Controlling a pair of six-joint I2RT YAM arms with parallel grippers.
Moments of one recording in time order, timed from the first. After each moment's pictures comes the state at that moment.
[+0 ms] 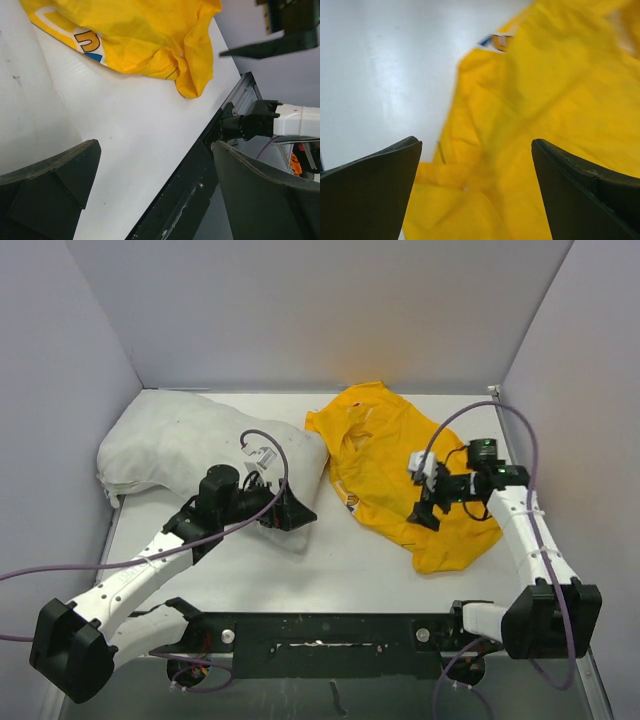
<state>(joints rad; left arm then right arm) -0.57 1.04 0.70 -0.06 0.49 -0.62 -0.07 1.22 1.09 -0.94 -0.79 -1.14</state>
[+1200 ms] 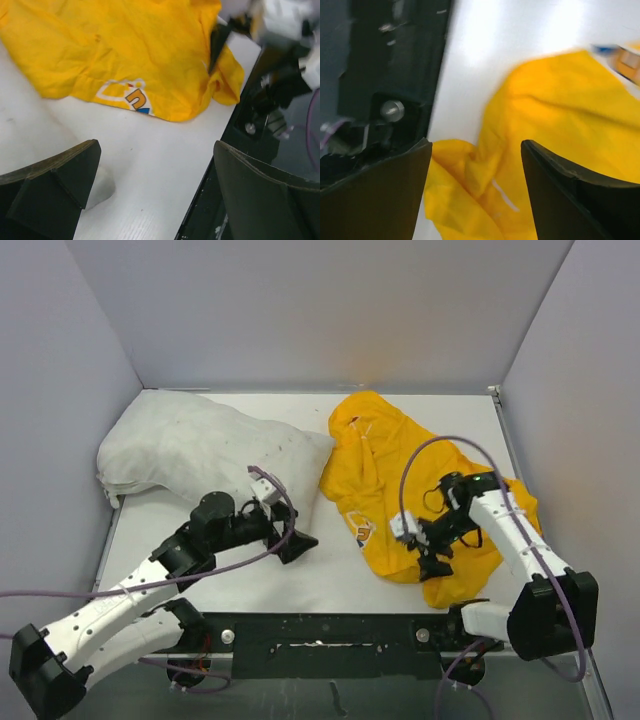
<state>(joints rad) -0.66 0.82 0.63 -0.06 0.40 -0.33 0.30 1.26 0.90 -1.45 -0.62 -1.64</state>
